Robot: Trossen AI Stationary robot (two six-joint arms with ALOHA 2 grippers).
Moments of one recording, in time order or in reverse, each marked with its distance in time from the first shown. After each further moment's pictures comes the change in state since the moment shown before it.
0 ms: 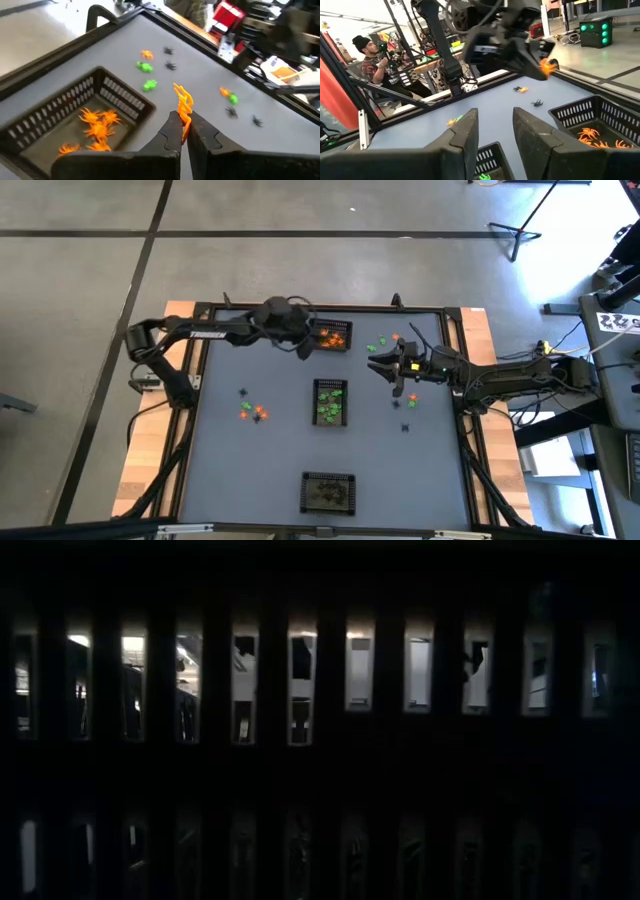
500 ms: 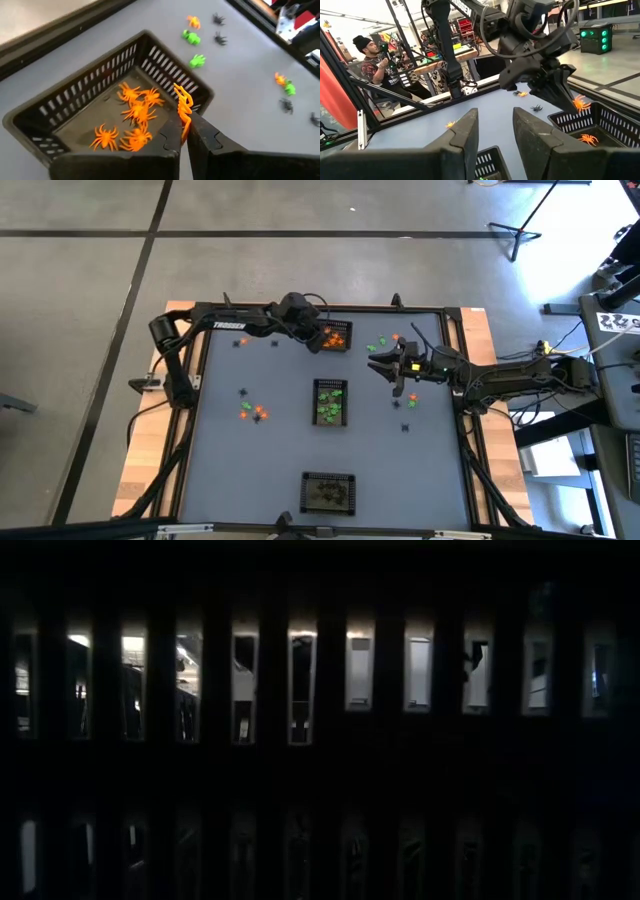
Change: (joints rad) left arm 0.057 0.210 0.169 -0.174 -0.042 0.004; right arm 0.000 0.000 0.000 0.017 0.000 -0.025
